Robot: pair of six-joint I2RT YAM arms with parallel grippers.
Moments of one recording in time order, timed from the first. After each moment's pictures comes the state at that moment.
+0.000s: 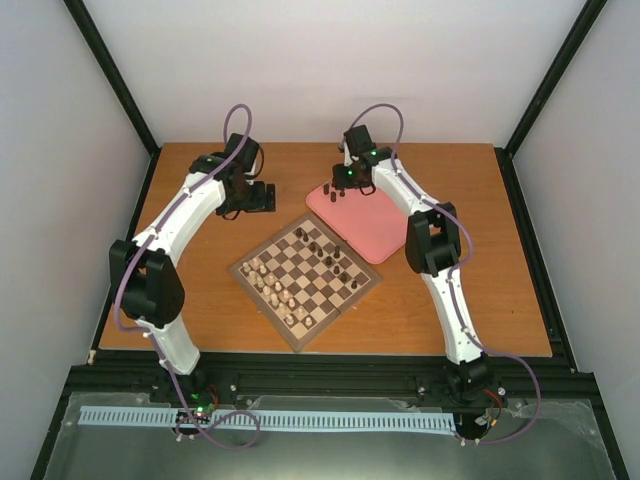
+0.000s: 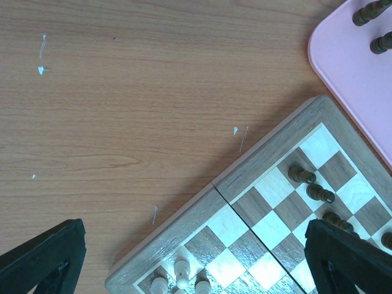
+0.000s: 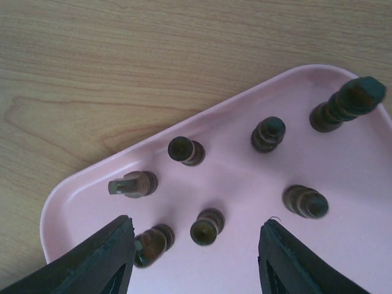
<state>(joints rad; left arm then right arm) -0.31 1.75 1.62 -1.02 -0.08 -0.36 0.41 2.51 2.32 -0.78 -0.12 0.19</state>
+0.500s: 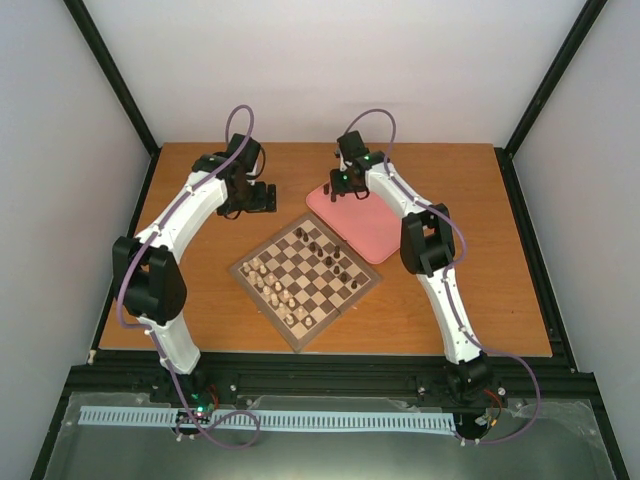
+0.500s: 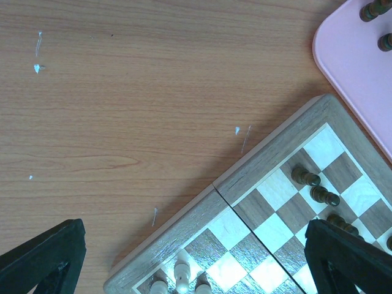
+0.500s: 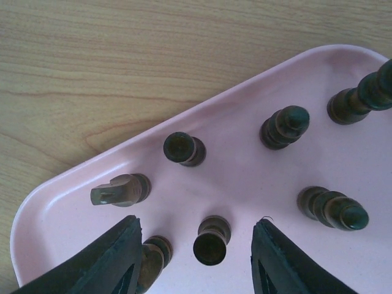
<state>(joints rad) -0.31 1.78 1.63 -1.02 -0.08 -0.36 0.43 2.57 2.36 -0.78 -0.06 0.21</state>
